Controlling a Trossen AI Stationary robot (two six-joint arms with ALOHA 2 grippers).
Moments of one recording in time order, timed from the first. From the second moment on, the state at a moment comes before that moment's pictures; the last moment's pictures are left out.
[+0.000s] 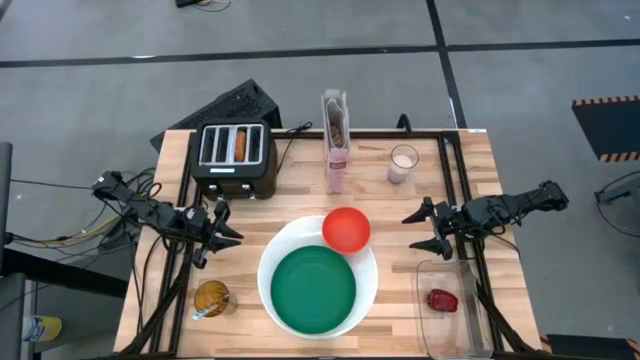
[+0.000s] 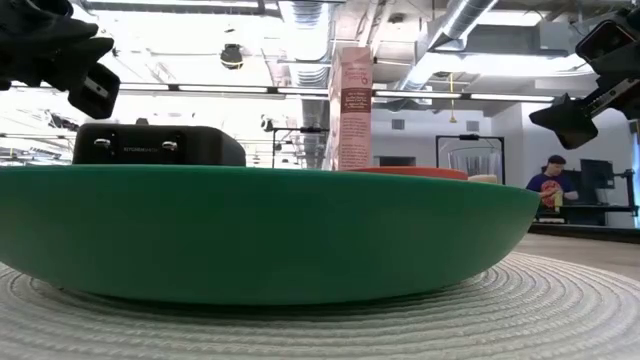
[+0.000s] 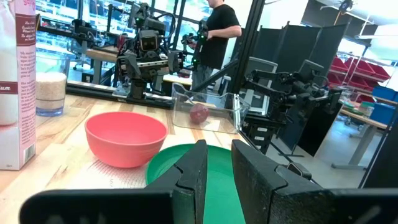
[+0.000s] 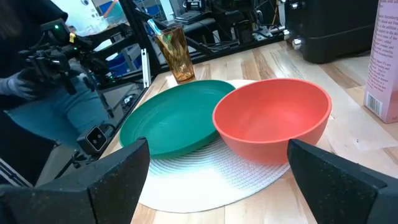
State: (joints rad) left arm -0.51 0.02 0.01 0.06 -0.29 -0.23; right arm 0.31 0.00 0.09 -0.25 0.13 0.35
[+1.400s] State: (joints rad) left arm -0.50 0.23 0.33 0.08 -1.29 0.05; right arm 0.31 0.00 0.09 -0.25 0.13 0.35
